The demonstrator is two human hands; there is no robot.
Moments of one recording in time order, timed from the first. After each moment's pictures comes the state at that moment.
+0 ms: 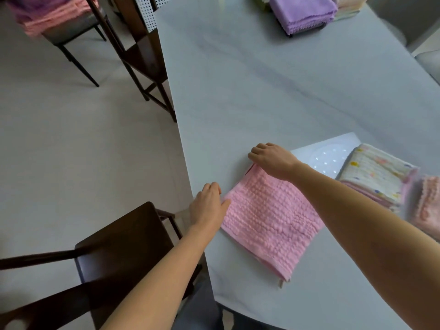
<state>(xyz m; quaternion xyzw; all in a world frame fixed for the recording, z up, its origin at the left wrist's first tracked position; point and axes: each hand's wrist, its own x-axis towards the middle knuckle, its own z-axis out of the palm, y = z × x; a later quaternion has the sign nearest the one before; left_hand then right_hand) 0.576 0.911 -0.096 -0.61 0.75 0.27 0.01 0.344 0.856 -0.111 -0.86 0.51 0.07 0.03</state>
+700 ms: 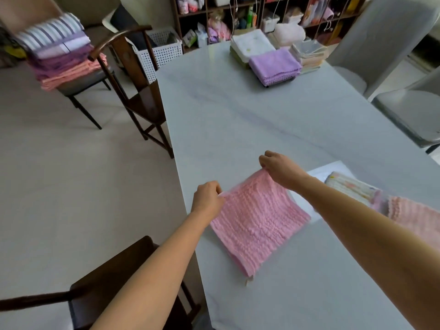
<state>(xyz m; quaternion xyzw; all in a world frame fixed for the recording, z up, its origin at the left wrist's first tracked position) 0.555 0.864 -0.054 -0.60 0.72 0.35 -0.04 0.323 0.864 -0.052 -0.74 0.66 -0.03 0.12</state>
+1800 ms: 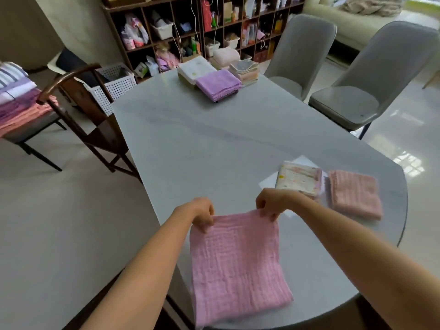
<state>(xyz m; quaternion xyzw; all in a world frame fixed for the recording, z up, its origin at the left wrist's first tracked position) 0.504 0.872 0.029 -0.41 0.81 0.32 0.27 0.309 0.988 0.045 -0.47 0.76 0.02 0.45</state>
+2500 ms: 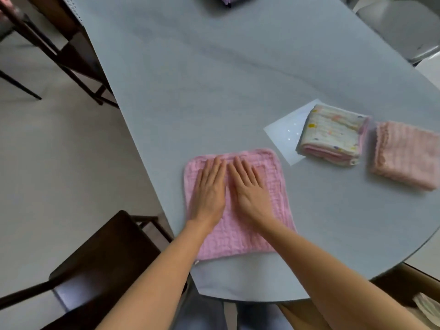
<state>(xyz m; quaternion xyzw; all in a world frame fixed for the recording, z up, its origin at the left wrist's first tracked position) 0.517 0.925 -0.144 -0.40 0.89 0.19 -0.10 0.402 0.995 -0.144 -0.59 0.79 -0.14 0.13</state>
